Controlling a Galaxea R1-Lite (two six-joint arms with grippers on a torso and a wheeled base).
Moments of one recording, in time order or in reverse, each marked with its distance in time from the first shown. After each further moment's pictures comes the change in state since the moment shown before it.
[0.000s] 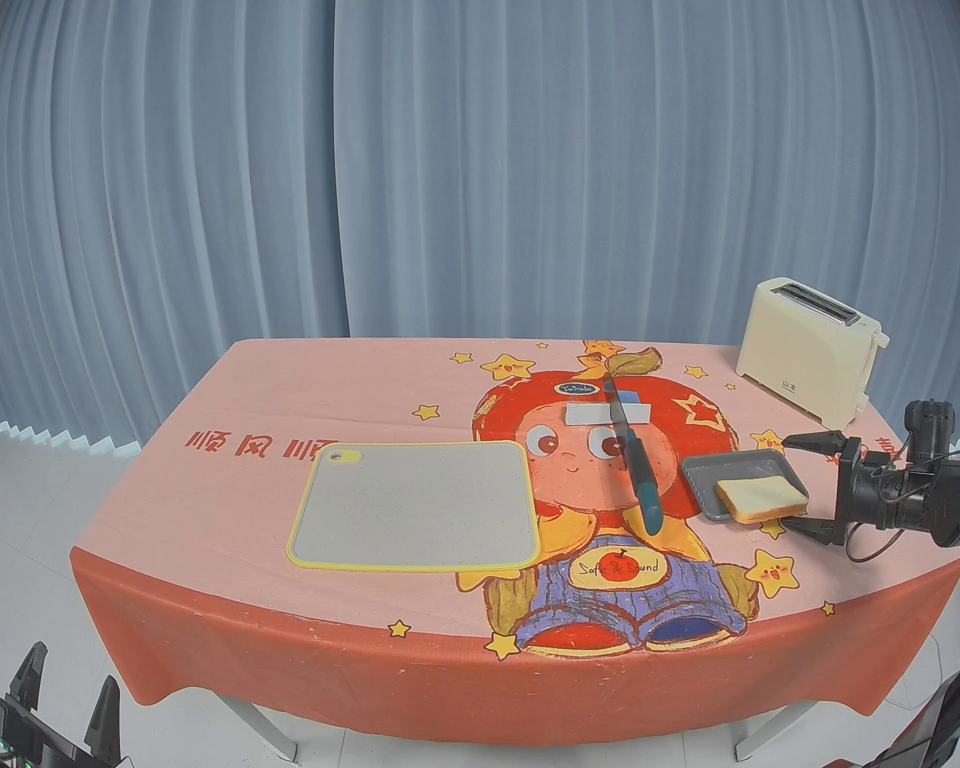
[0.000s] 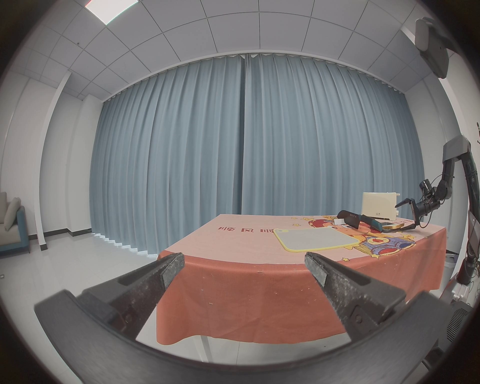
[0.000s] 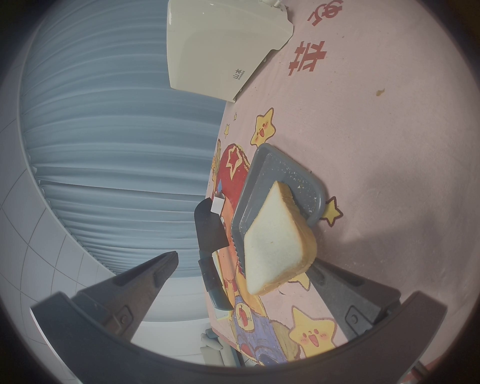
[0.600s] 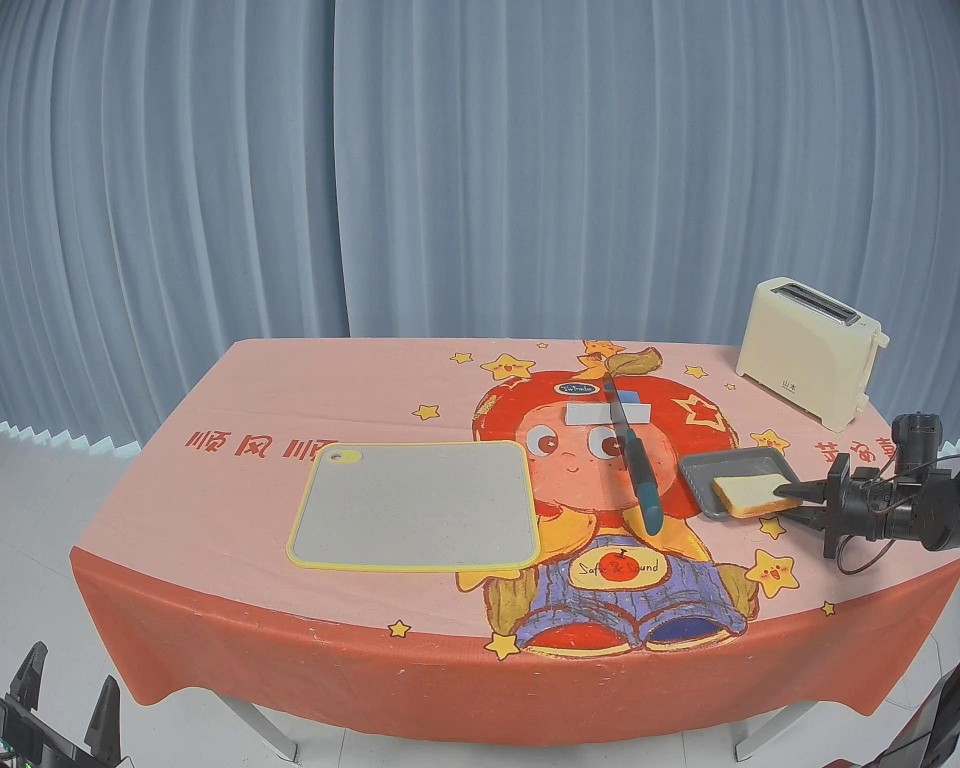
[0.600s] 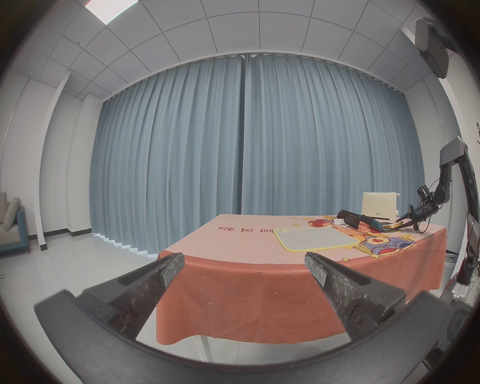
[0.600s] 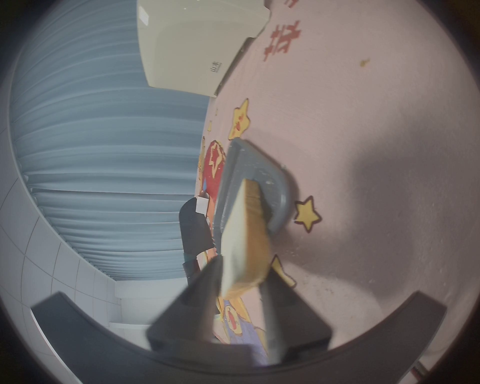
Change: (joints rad) left arm 0.000 0.000 0.000 0.000 0.000 0.000; right arm 0.000 0.073 -0.002 0.001 -0.002 -0.006
